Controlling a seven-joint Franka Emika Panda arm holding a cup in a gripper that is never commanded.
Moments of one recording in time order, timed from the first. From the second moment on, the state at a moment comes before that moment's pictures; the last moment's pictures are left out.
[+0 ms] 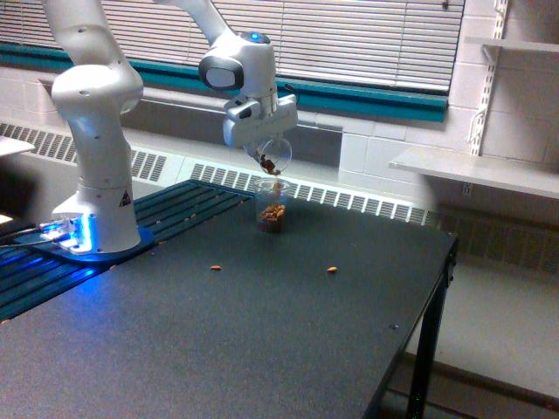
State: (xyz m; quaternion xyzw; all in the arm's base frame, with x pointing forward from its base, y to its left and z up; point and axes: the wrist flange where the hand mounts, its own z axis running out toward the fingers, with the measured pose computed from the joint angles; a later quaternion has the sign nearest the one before) arm 0.201 0.327 0.289 -0.78 0.61 0.11 0.13
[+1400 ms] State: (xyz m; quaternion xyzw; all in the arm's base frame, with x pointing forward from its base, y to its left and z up) arm 0.231 0.306 0.292 -0.78 0.59 0.14 0.16
